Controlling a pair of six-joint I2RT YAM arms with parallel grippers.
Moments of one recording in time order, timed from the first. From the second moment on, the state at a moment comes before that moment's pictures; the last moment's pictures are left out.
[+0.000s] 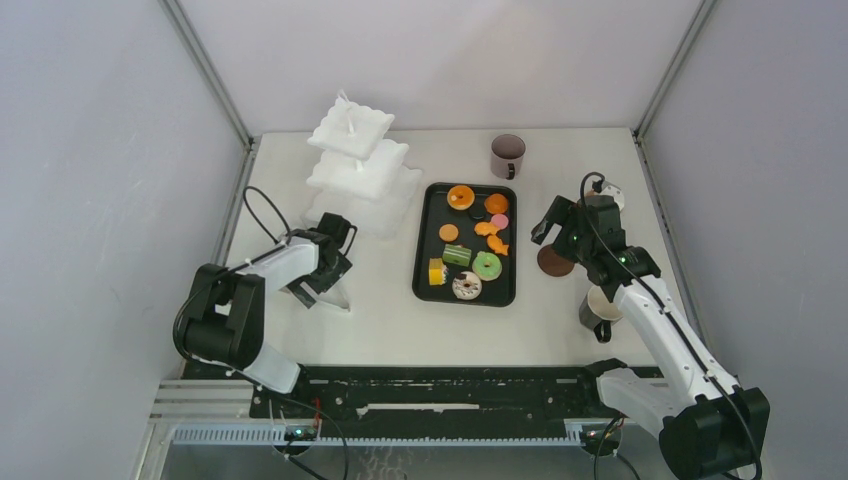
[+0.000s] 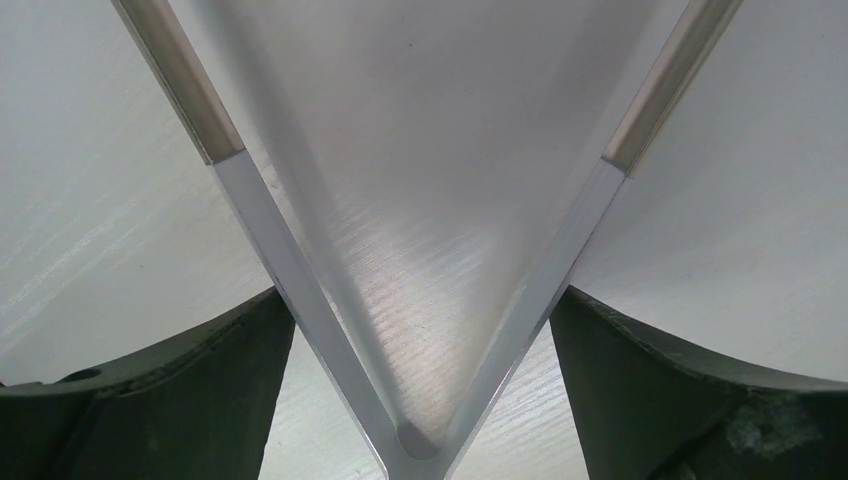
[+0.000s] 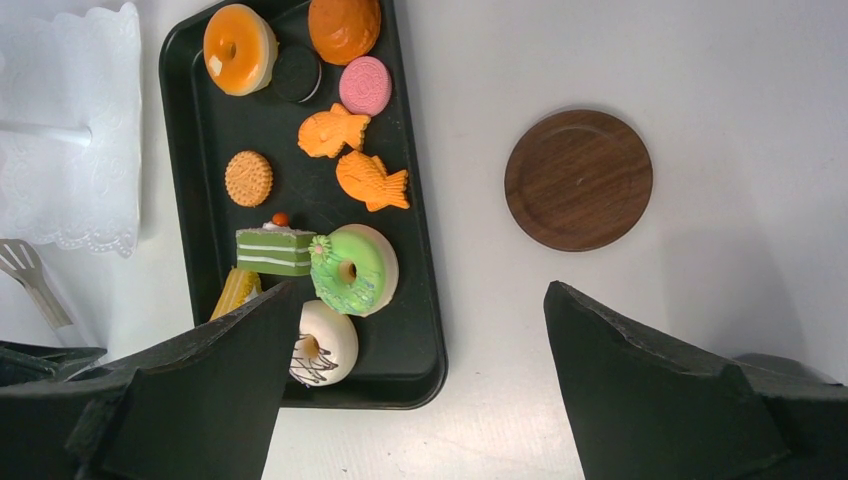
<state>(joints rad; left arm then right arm) -0.28 1.54 0.83 -0.70 -0.49 -1.14 0.23 1.00 0.84 -0.55 0.12 0.62</state>
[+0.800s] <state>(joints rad) -0.28 1.54 0.83 -0.70 -0.48 -1.14 0.23 1.00 0.84 -0.55 0.12 0.62</state>
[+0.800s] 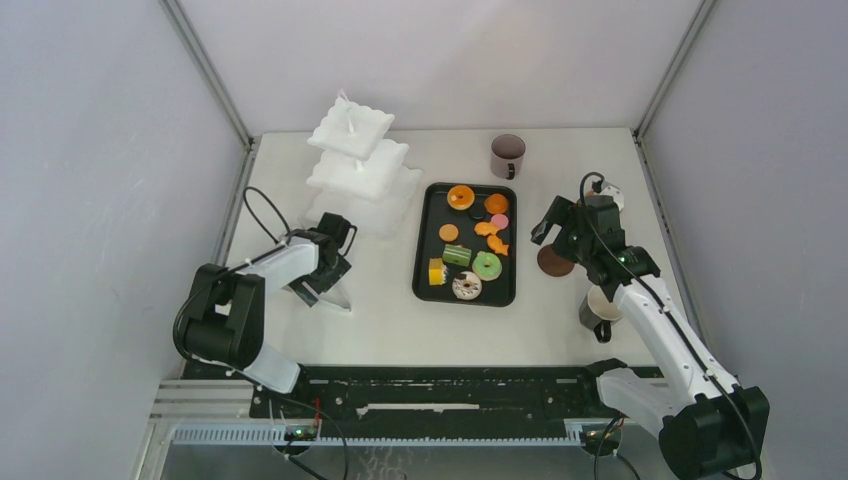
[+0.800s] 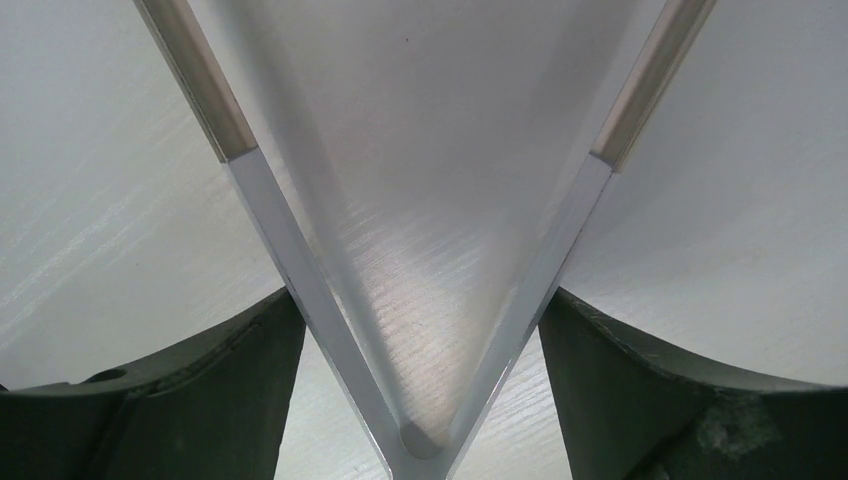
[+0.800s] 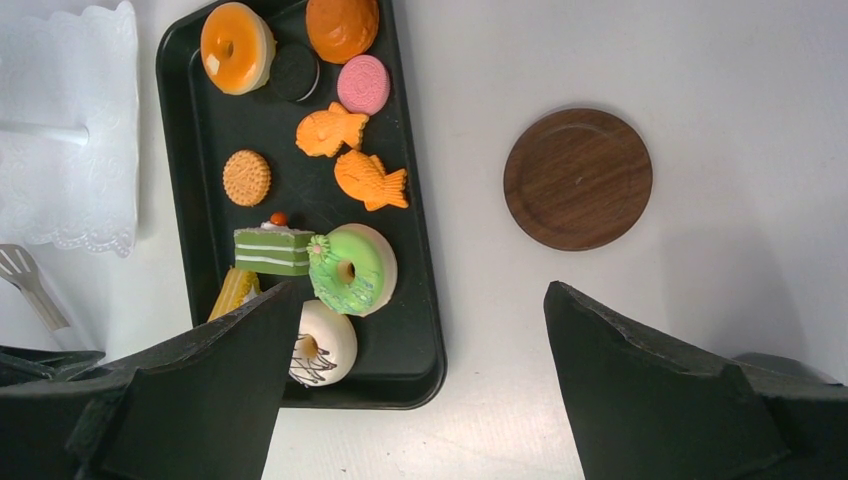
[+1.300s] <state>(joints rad) -0.28 1.54 0.83 -0.70 -0.48 -1.14 0.23 1.00 0.83 -0.55 0.12 0.62</state>
